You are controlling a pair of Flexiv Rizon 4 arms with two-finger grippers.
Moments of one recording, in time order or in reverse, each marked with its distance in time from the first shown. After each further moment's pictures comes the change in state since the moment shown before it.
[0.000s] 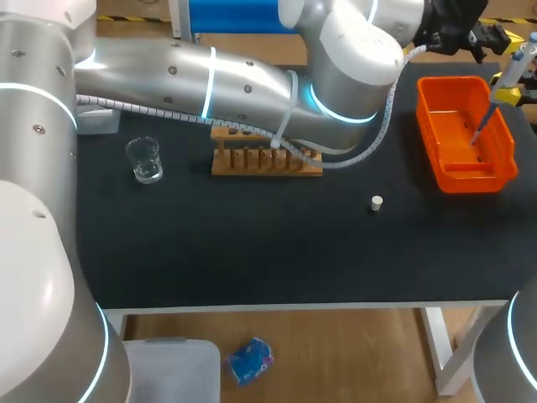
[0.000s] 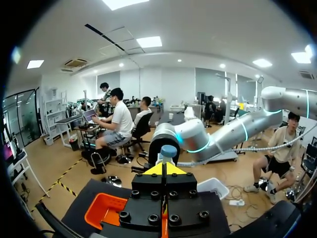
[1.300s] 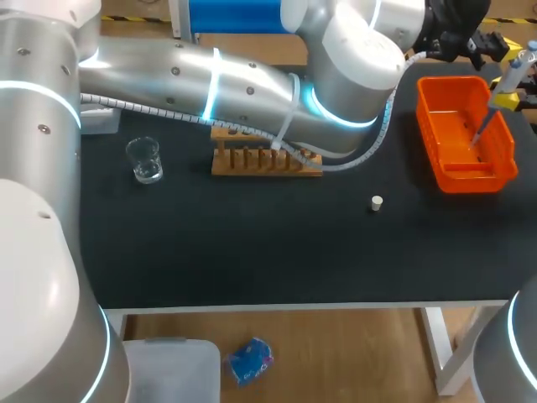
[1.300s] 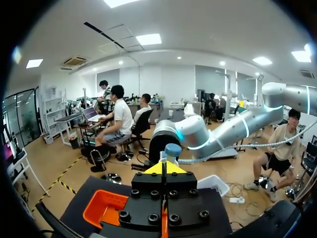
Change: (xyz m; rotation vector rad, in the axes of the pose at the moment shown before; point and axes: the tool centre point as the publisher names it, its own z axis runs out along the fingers) left arm 0.001 0.016 0.005 -0.029 0.000 0.001; right arm 0.003 -0.008 -0.001 0.001 -0.003 -0.001
